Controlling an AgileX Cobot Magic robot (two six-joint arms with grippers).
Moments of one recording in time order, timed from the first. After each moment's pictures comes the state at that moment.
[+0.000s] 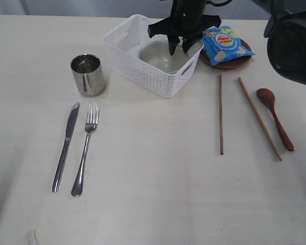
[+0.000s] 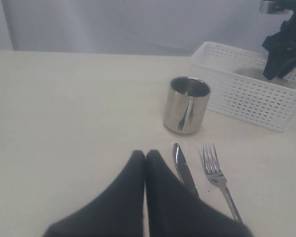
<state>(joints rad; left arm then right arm) -0.21 0.00 0.00 -0.03 0.35 -0.09 0.43 2.46 -2.27 0.00 1.22 0.10</state>
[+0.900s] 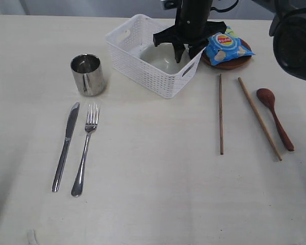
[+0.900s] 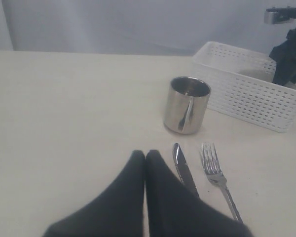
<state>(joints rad) -0.21 0.00 0.00 -0.03 0.35 -0.09 0.43 2.43 -2.16 -0.04 1.22 0.11</state>
